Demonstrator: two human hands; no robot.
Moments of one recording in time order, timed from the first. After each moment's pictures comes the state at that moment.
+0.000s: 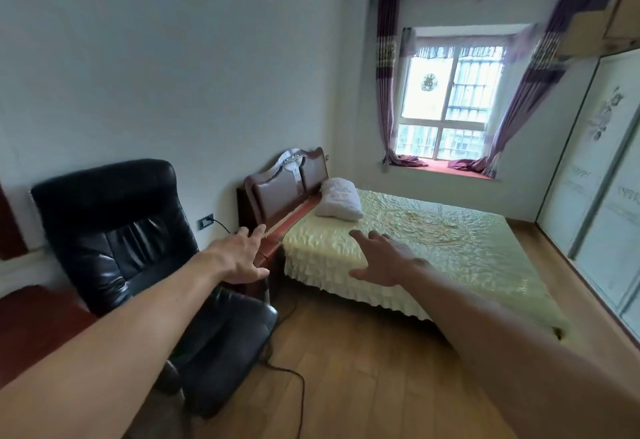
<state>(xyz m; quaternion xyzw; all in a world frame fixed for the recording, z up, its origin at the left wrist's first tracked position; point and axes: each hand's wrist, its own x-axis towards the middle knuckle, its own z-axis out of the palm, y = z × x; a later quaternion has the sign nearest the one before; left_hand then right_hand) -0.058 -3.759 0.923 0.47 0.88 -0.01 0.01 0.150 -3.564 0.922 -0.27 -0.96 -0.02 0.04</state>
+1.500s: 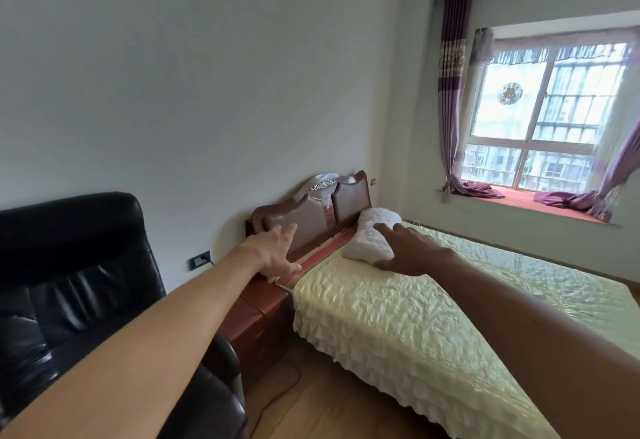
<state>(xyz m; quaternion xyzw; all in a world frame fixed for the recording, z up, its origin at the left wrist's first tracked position) -0.223 -3.293 0.958 0.39 0.92 0.00 0.00 -0.061 -3.063 0.963 -0.18 -0.98 -0.04 0.06</state>
